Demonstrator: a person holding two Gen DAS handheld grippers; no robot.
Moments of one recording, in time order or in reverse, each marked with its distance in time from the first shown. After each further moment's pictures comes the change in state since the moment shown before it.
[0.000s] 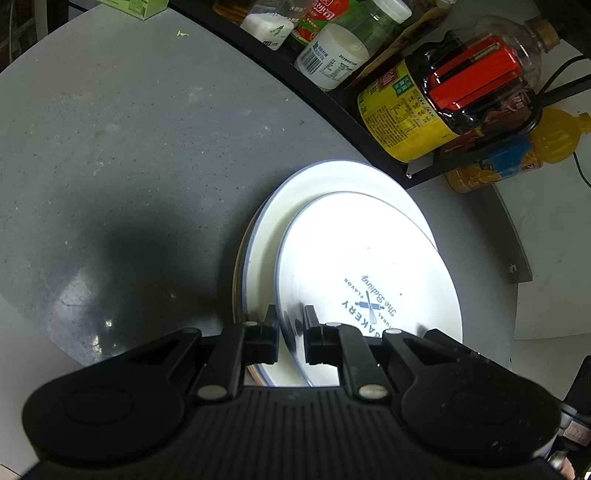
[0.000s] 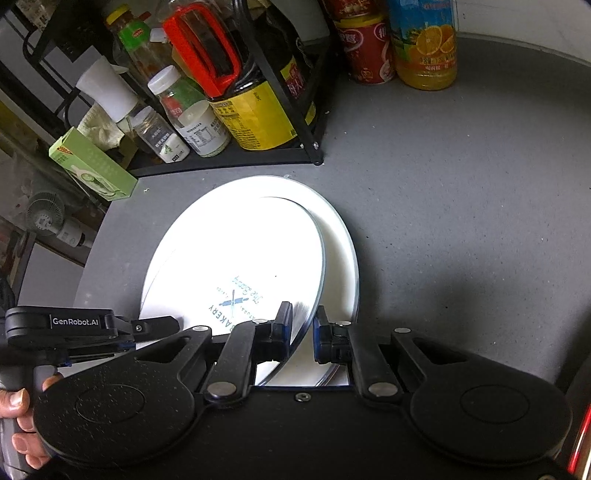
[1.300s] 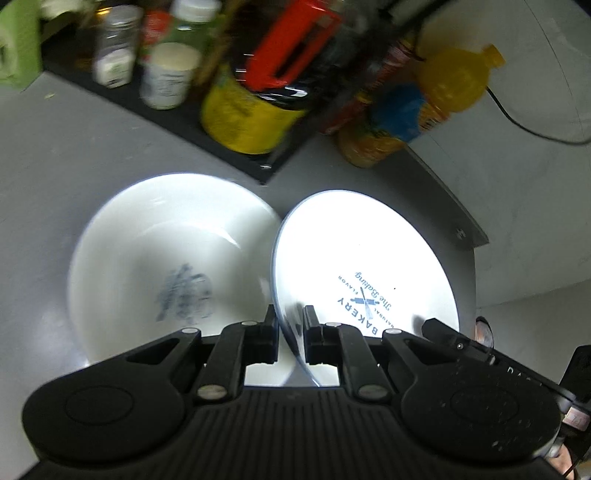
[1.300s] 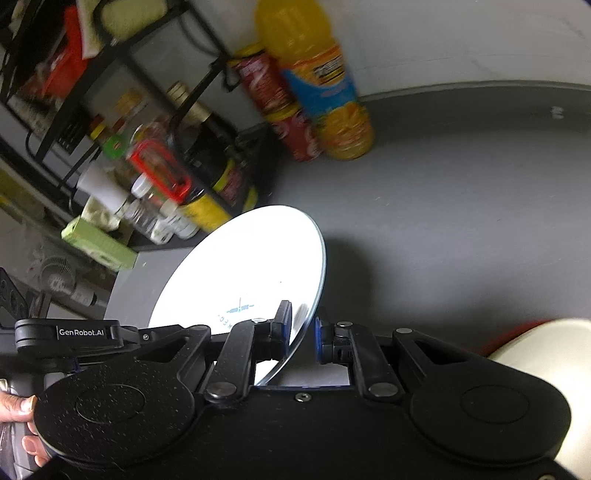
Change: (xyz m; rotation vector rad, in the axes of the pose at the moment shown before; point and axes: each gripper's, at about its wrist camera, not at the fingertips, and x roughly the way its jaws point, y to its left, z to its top) left arm -0.014 -0.116 -0.004 0.167 -0.002 -0.073; right arm -0.083 -0.076 0.014 0.103 -0.139 0.038
